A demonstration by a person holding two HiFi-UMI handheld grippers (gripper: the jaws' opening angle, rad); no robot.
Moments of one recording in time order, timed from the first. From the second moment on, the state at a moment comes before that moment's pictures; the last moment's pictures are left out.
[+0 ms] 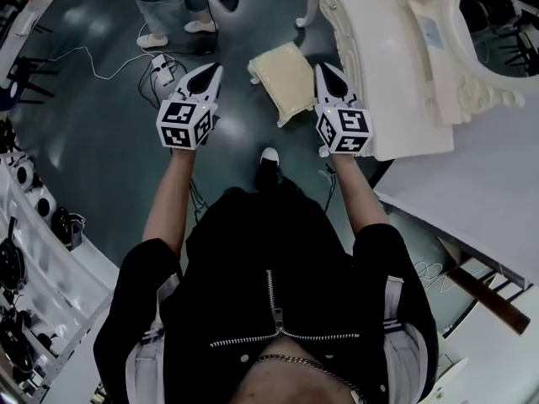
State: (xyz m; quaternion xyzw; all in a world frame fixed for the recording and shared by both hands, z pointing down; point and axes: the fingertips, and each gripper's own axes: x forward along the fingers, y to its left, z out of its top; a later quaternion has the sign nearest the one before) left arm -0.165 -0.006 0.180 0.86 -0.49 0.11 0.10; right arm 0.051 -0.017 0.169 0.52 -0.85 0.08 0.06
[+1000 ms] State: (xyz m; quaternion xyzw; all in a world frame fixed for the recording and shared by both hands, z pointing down) left arm -0.160 -0.167 0.283 0.87 -0.42 0.15 0.19; right arm 0.026 -0.164 0.246 0.53 -0.83 0.13 0.12
